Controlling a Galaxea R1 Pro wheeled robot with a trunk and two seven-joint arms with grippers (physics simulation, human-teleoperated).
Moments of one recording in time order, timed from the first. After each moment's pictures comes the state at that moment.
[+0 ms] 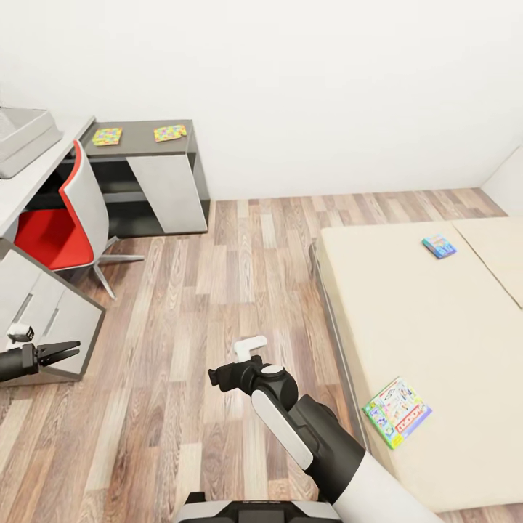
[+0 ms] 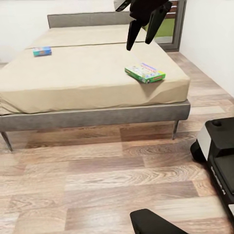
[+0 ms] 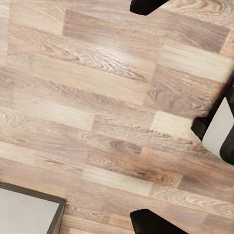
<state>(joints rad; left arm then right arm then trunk) -0.93 0.73 0.17 -0.30 0.10 0.55 -1.57 -0.64 0.17 0.72 -1.22 -0.58 0.69 -0.35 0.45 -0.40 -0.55</state>
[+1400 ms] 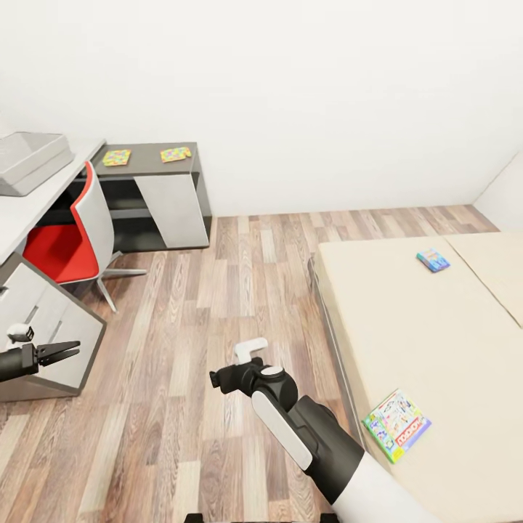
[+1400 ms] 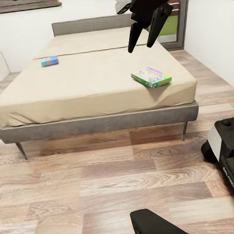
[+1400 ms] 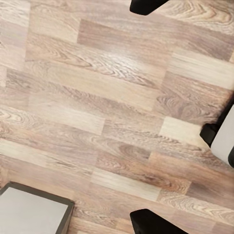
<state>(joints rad) -0.93 0.73 0.17 -0.30 0.10 0.55 -1.57 -0.64 0.17 0.72 -1.21 -0.57 0.69 -0.35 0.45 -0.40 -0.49</state>
